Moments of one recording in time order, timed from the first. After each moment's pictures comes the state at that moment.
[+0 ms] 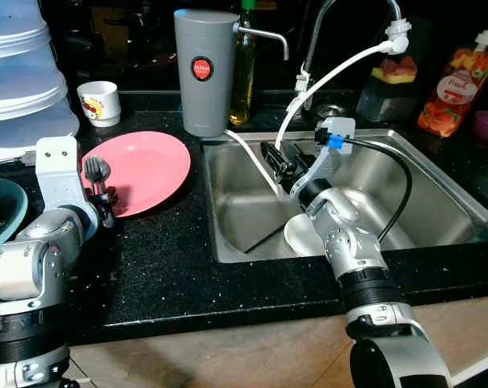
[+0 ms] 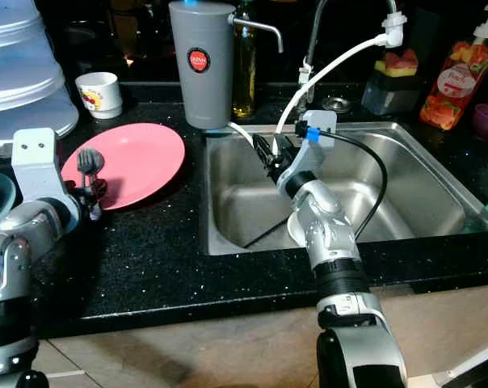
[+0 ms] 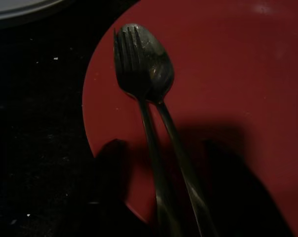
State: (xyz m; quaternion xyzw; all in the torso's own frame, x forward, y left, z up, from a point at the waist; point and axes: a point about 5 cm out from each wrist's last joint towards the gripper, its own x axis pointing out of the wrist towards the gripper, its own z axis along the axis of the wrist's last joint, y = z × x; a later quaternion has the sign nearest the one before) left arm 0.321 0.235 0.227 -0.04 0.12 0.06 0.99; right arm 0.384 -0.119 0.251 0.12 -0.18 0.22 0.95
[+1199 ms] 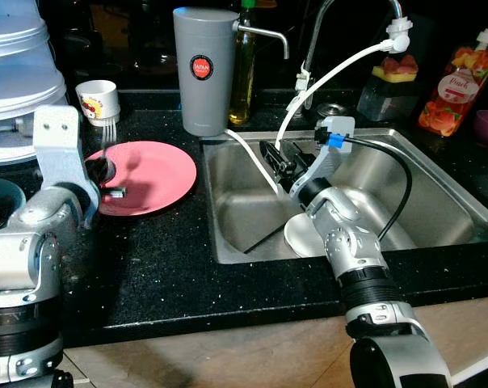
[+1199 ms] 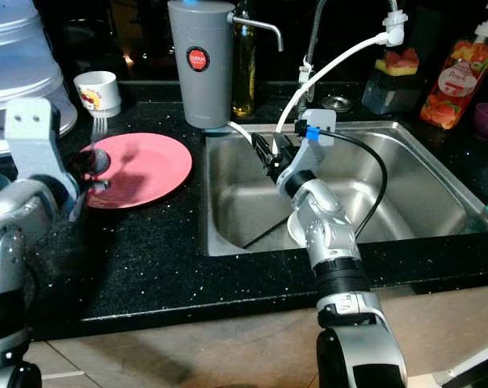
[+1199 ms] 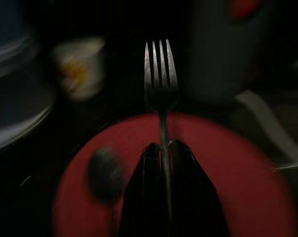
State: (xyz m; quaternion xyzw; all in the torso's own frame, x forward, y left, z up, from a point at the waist) left arm 0.317 0.210 0.282 0.00 -0.05 -0.06 1.00; right arm 0.384 -0.118 0.252 0.13 -0.18 0.23 0.95
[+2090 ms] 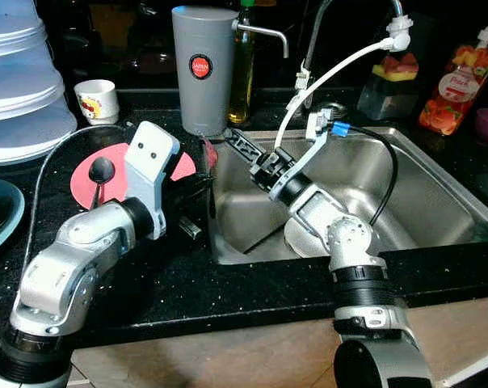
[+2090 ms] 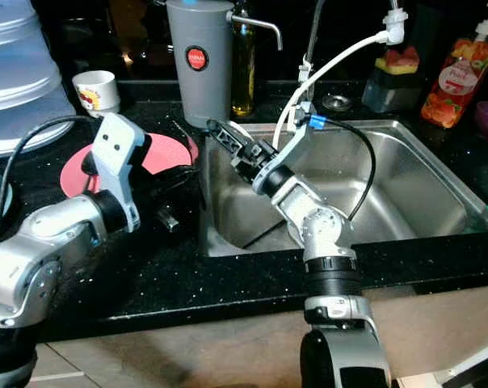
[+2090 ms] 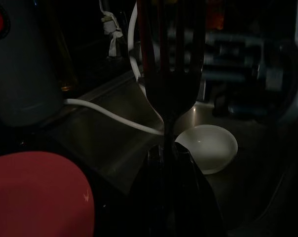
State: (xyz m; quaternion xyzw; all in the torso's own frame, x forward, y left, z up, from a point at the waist) left arm 0.291 0.134 0.264 0.09 -0.05 -0.36 0.93; right arm 0.364 -0.083 0.264 0.33 -0.09 0.39 0.86
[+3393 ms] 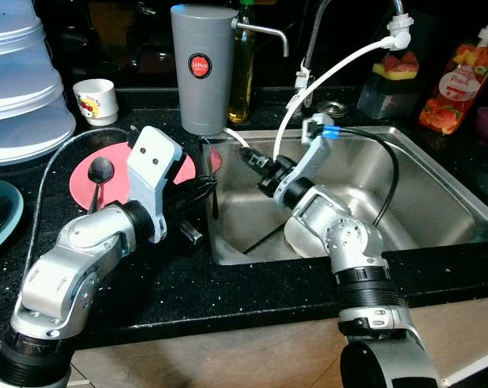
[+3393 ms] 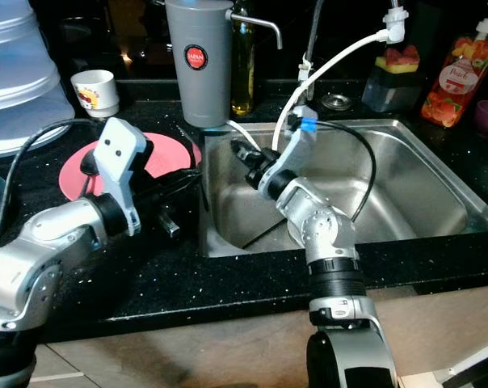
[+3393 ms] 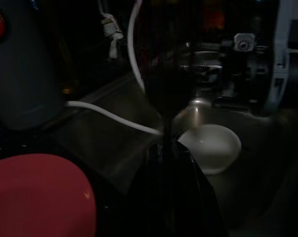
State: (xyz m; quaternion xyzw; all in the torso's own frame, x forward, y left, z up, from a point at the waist) left arm 0.292 0.135 0.261 0.10 -0.06 -0.36 0.93; right arm 0.378 -0.100 0.262 0.28 -0.09 0.28 0.91
